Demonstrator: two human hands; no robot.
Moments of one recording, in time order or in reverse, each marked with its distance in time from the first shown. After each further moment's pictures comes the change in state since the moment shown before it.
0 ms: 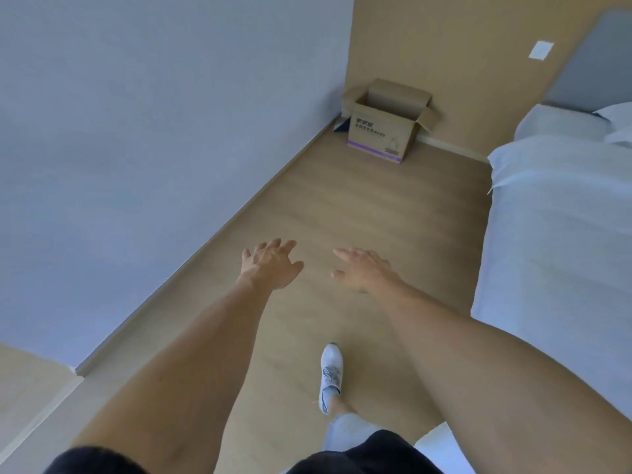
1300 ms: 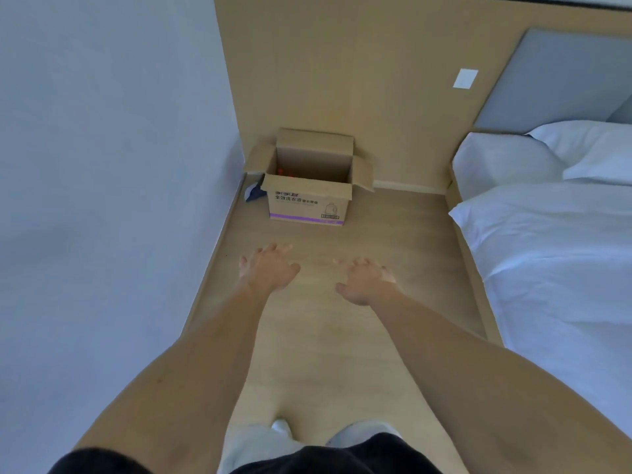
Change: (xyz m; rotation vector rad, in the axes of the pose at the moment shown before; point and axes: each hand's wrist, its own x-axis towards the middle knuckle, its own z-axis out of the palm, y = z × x) left_hand 0.803 0.128 -0.274 0.036 -0.095 0.353; right_hand 0.658 0.165 -0.344 0.089 -0.008 0.378
